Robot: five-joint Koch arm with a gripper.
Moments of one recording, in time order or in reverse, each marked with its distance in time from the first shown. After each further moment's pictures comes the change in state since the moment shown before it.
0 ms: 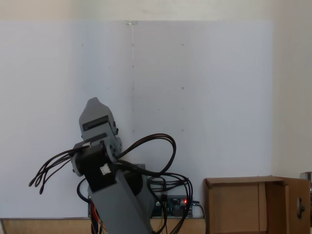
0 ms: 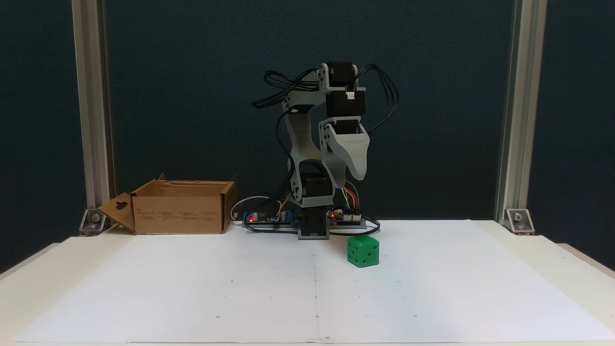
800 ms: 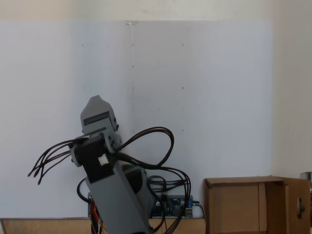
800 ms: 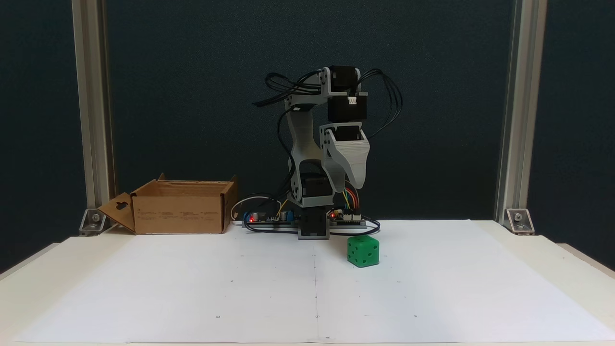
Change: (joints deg) arm 1.0 -3.6 0.0 0.2 0.5
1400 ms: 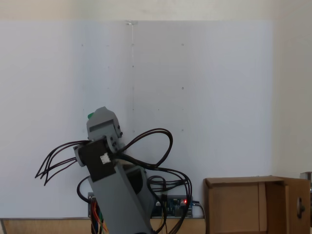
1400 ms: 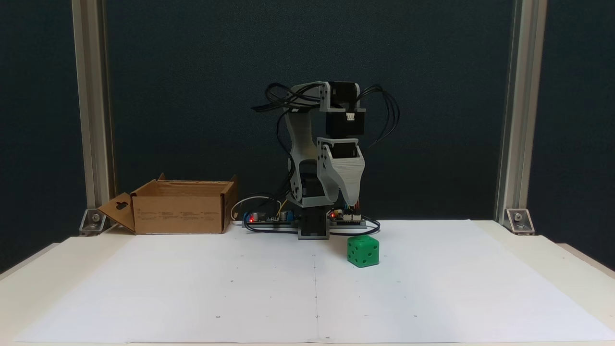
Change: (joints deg) arm -1.2 2.4 10.6 -0.3 0.0
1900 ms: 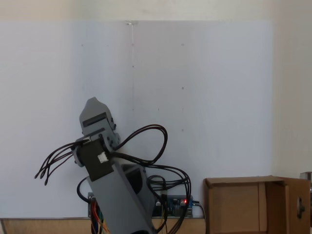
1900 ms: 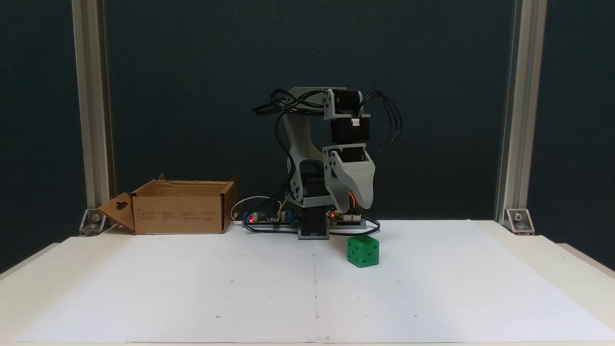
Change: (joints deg) arm -3.5 0.1 3.4 -16.0 0.0
